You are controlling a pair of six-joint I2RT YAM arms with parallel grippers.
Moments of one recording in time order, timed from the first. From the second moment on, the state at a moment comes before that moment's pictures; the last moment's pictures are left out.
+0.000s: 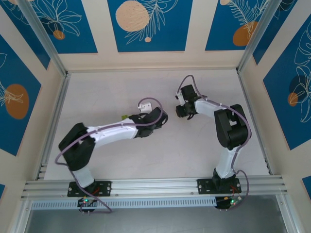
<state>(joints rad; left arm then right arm) -0.95 1.70 1.20 -0.47 -0.50 -1.00 0.34 1.85 1.17 -0.44 -0.01 -0.01</state>
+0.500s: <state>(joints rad) -0.94 0.97 0.86 -0.41 -0.71 -0.46 0.60 1.60 0.79 -0.26 0.16 0.37</state>
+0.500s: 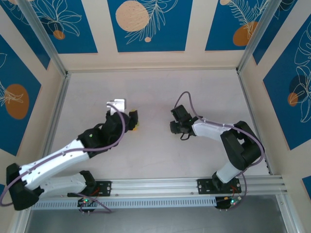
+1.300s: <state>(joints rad) -0.77 0.73 0.59 -0.29 -0.72 -0.31 0.88 1.69 0.38 0.58 0.65 0.47</state>
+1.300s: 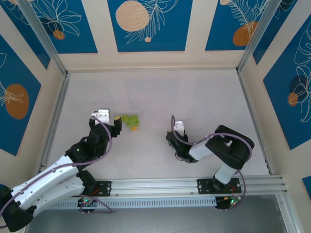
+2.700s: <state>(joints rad) -0.48 1.18 0.51 0.14 -0.05 0.26 0.80 1.42 0.42 0.27 0.30 0.33</state>
